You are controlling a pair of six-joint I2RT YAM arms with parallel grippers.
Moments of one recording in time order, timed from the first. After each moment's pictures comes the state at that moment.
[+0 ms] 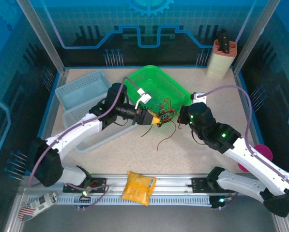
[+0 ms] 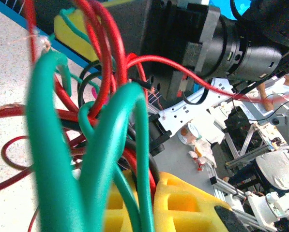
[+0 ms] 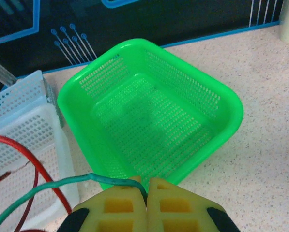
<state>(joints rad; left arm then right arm) -0.56 1.39 1.07 -0.08 1.14 -0.38 0.73 0.93 1.00 -0.60 0.48 0.60</state>
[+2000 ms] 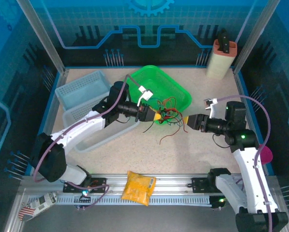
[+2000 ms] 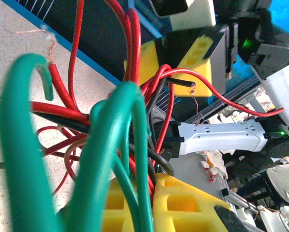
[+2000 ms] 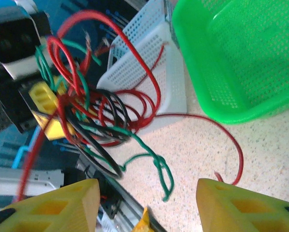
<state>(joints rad) -0.55 1.45 1.09 -0.02 1.08 -0.41 0.02 0.79 0.86 -0.74 -0.90 0.39</state>
